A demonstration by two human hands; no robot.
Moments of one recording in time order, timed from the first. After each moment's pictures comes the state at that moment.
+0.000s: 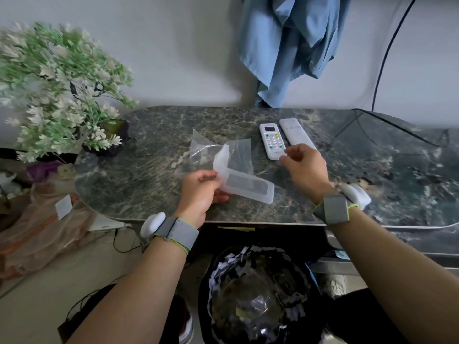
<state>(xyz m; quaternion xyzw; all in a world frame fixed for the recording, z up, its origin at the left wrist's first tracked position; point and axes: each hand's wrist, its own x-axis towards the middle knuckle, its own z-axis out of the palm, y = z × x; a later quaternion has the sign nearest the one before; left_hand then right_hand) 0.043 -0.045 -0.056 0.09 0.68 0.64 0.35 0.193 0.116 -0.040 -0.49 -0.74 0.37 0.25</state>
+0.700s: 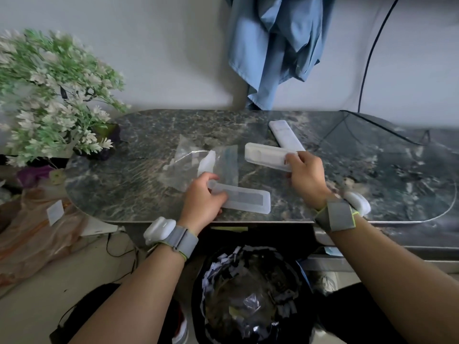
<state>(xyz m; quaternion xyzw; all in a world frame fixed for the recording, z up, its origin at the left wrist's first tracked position) 0.063 -0.050 -0.061 0.30 0.79 0.48 0.25 0.211 0.107 -0.033 -0.51 -0.67 0.45 0.31</state>
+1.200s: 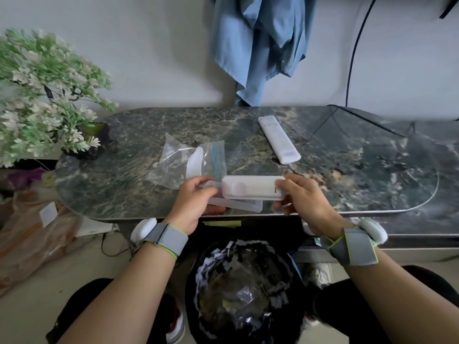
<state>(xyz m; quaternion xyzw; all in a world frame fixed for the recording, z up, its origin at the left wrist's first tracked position) 0.076 -0.050 -0.059 0.16 0.66 0.61 0.41 0.265 0.063 -0.031 -0.43 -0.62 0.61 0.22</state>
